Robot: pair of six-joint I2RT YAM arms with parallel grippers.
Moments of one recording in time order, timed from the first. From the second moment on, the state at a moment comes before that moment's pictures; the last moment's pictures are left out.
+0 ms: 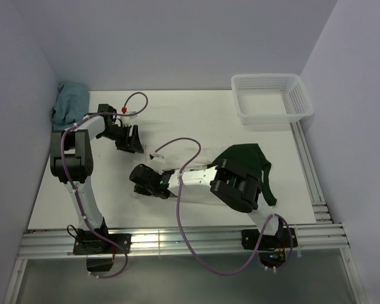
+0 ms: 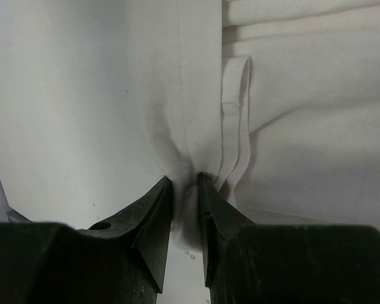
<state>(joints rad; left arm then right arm) 0.00 2.04 1.41 -0.71 0.67 0.19 1.20 2.12 1.41 -0.14 0.32 1.30</state>
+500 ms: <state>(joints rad) -0.05 2.03 1.40 -0.66 0.53 0.13 1.20 2.10 1.33 -0.02 0.31 1.33</state>
